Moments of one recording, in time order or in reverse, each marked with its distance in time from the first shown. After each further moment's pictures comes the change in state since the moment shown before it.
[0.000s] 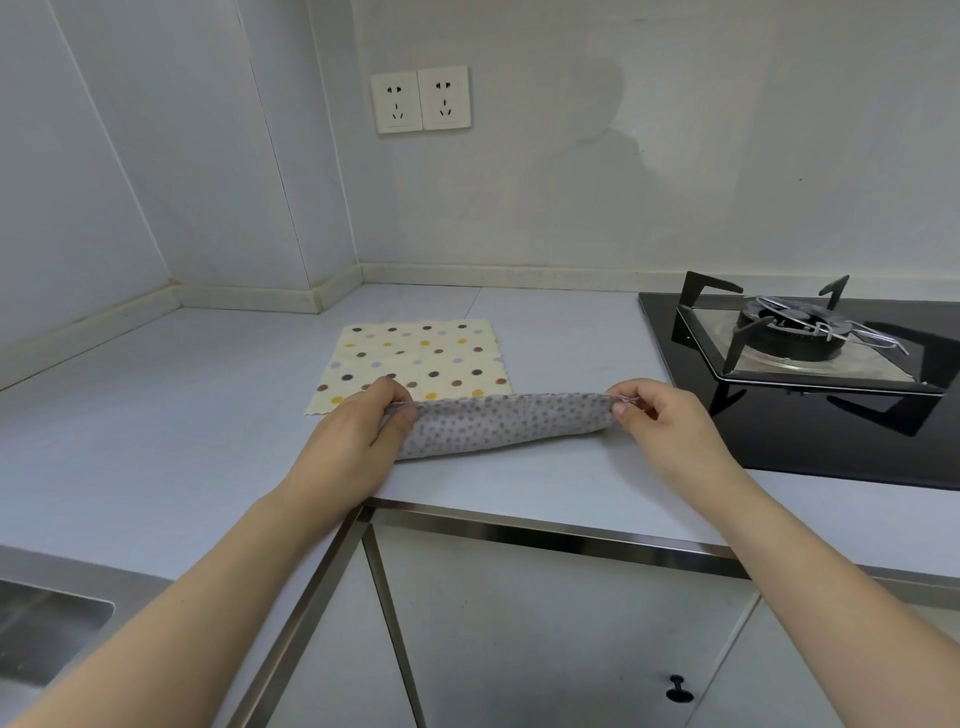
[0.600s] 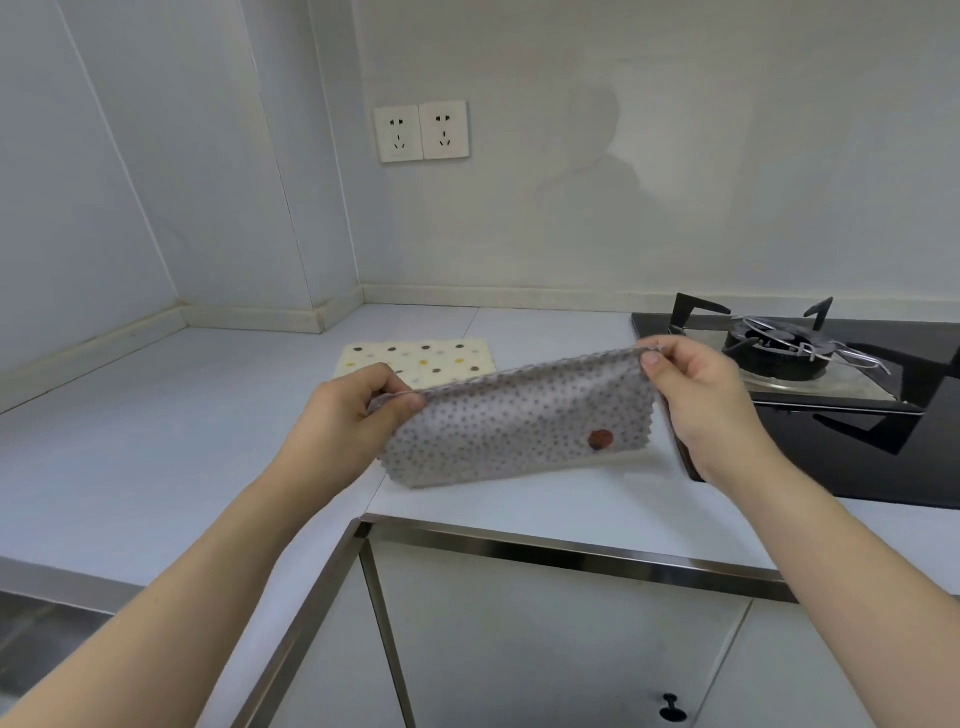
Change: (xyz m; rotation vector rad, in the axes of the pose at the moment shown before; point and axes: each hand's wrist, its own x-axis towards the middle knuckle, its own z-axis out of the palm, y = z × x) left_hand 0.011 0.034 -0.029 -0.197 0.043 -0.107; right_hand 0.015 -0.041 -0.031 0.353 0.157 -0.014
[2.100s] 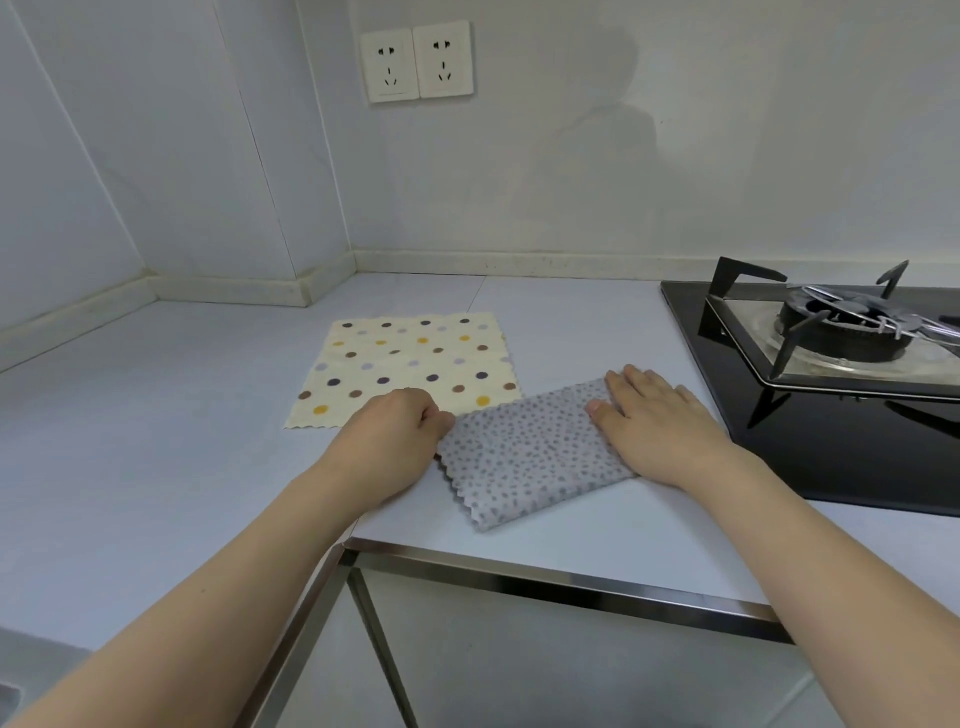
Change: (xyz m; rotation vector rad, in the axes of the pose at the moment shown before) left_hand 0.047 -0.041 0.058 0.348 -0.225 -0.138; right_hand 0.031 0.076 0.043 -1.202 -0.499 0.190
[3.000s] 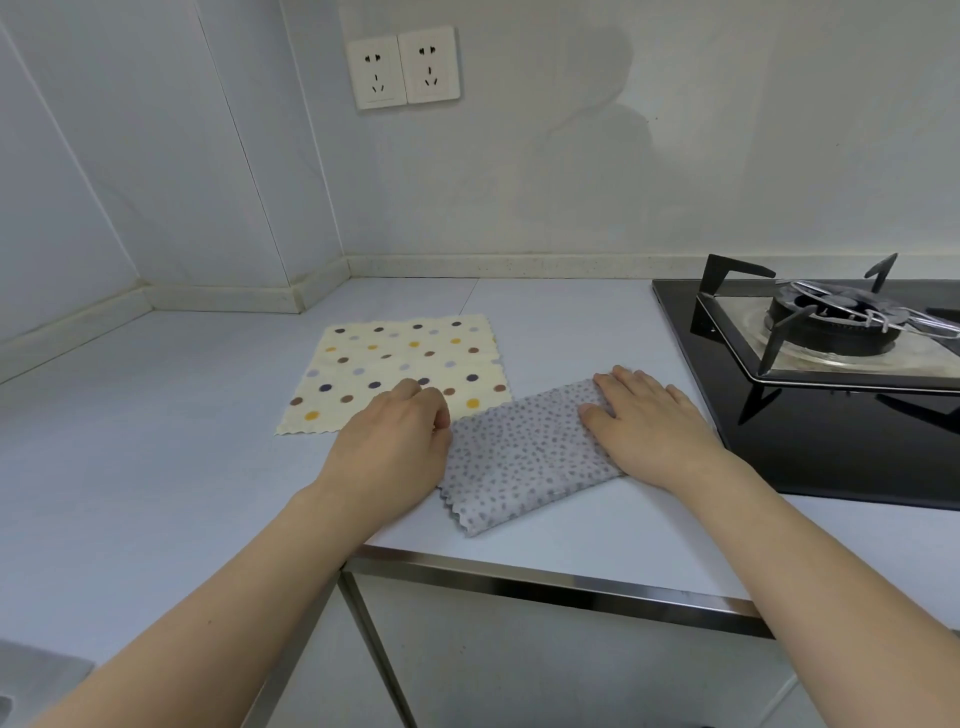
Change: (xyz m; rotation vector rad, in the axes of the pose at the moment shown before) left_hand -0.009 0.008 0.010 0.264 0.153 0.223; right_hand -0.006 -0.001 0.000 0.058 0.065 -0.026
